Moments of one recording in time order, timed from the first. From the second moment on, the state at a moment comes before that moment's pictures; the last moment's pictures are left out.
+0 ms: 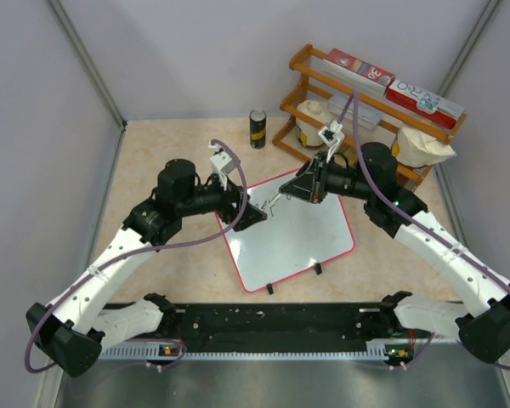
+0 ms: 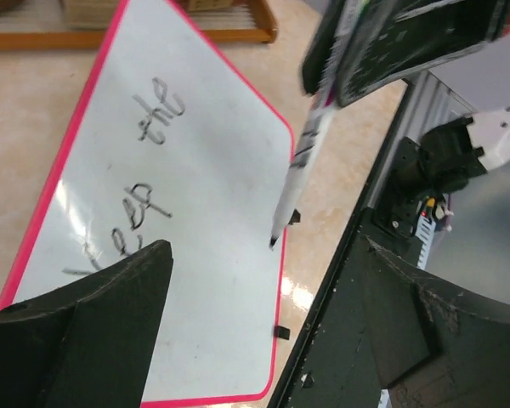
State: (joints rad) left arm -0.58 1.05 1.06 -0.34 0.60 -0.17; right arm 0.57 1.13 1.07 -0.09 -0.66 0.51
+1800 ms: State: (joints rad) left arm -0.14 1.23 0.52 0.32 1.05 -0.55; right arm 0.65 1.07 0.85 -0.11 -0.37 0.39
